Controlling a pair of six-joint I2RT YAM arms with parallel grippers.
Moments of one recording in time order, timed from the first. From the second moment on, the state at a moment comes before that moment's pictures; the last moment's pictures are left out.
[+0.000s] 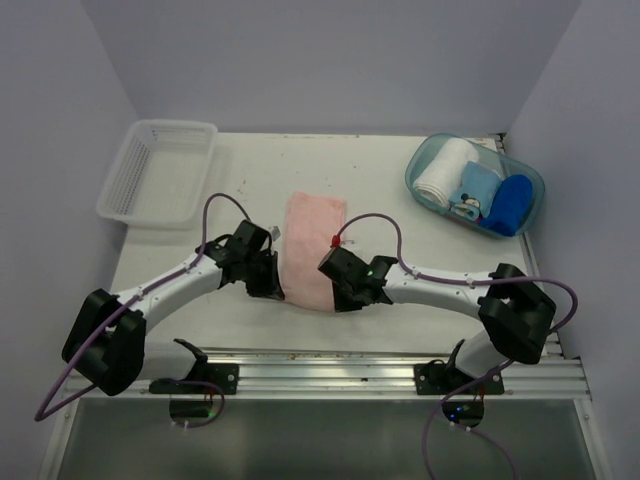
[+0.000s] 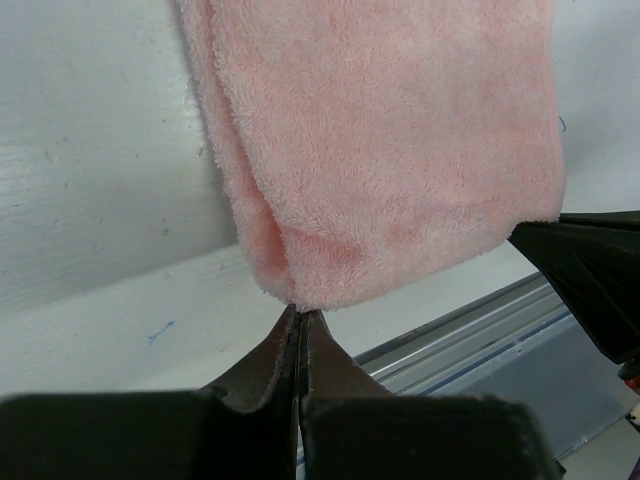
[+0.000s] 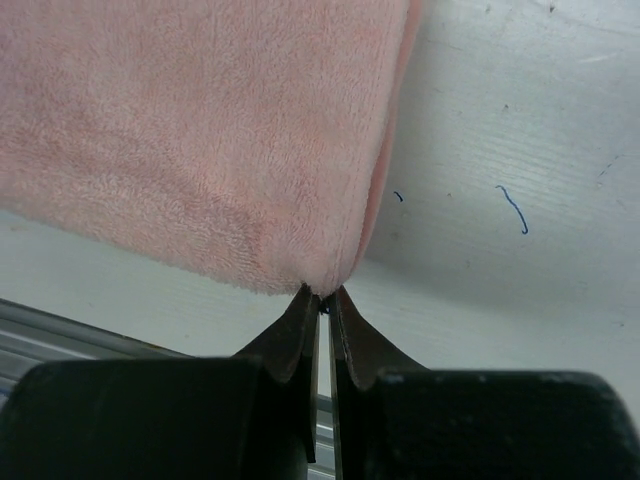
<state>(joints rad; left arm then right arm) -0.55 1.31 0.73 -0.55 0.27 -0.60 1.01 1.55 0.93 -0.54 0.17 0.85</state>
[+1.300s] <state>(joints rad) -0.41 1.66 1.01 -0.48 0.21 -0.65 0.80 1.83 1.27 -0.58 0.34 0.67</state>
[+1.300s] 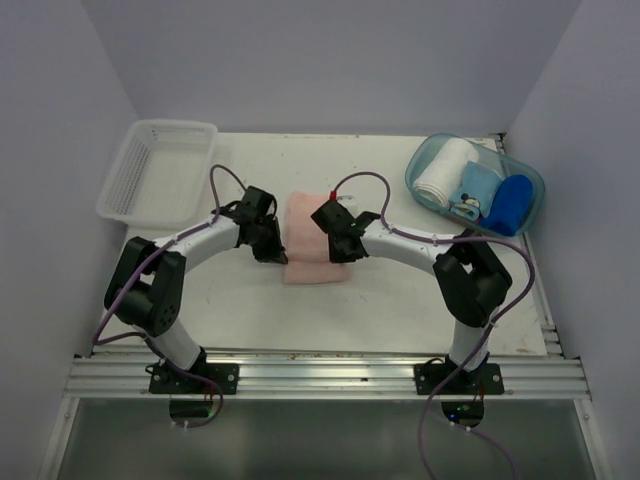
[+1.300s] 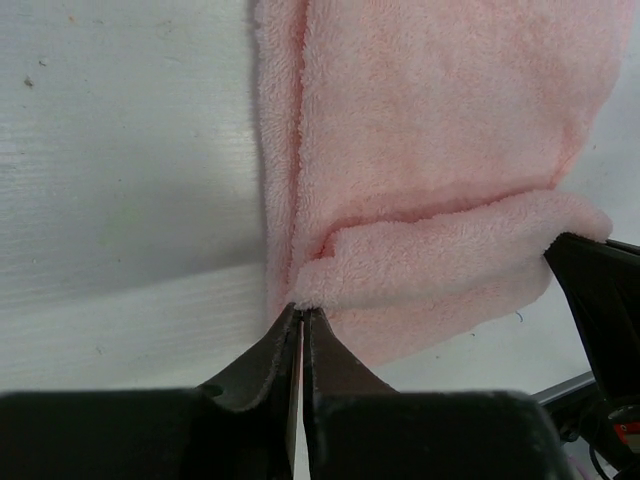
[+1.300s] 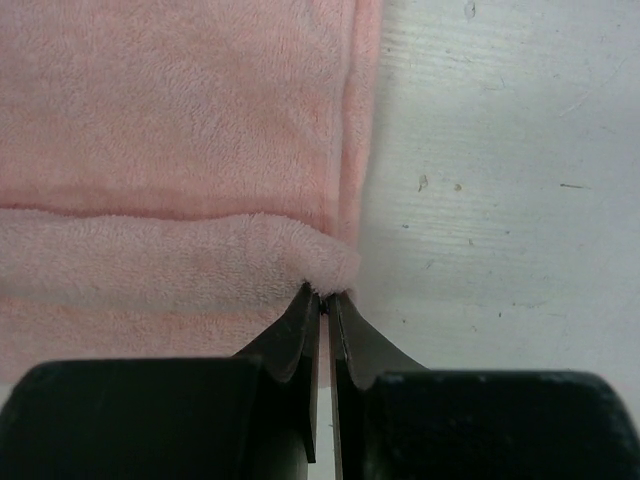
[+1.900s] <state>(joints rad) -0.42 1.50 1.00 -0.39 0.26 -0.67 0.79 1.86 1.28 -0.58 0.31 0.66</state>
